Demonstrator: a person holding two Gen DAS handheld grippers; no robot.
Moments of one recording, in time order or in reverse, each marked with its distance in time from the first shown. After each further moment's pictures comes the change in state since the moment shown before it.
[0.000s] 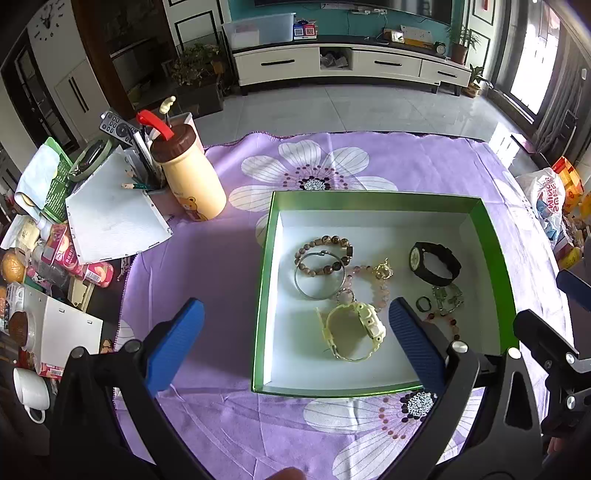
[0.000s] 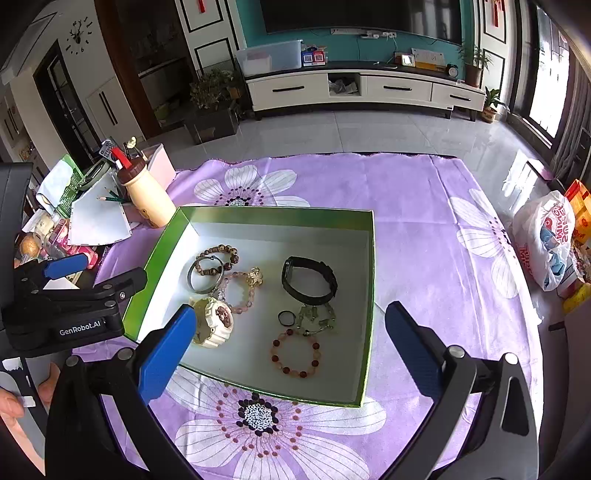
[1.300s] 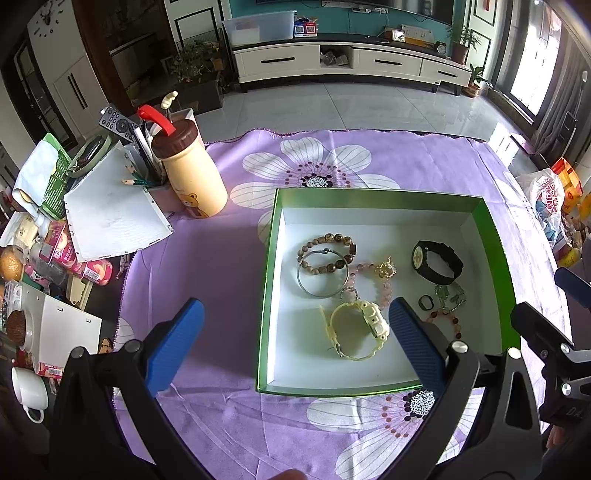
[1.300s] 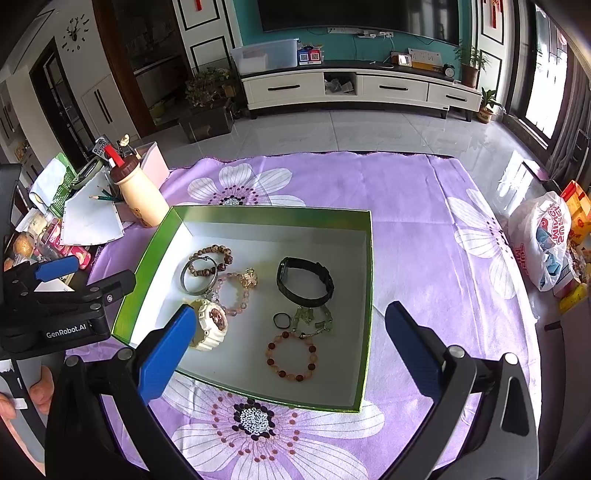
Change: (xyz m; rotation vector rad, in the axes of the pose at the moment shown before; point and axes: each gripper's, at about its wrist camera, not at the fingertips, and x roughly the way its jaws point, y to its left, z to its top) left arm 0.001 0.007 -0.001 -0.007 0.006 -0.009; right arm 0.005 0.000 0.001 -0.001 0.002 -0.025
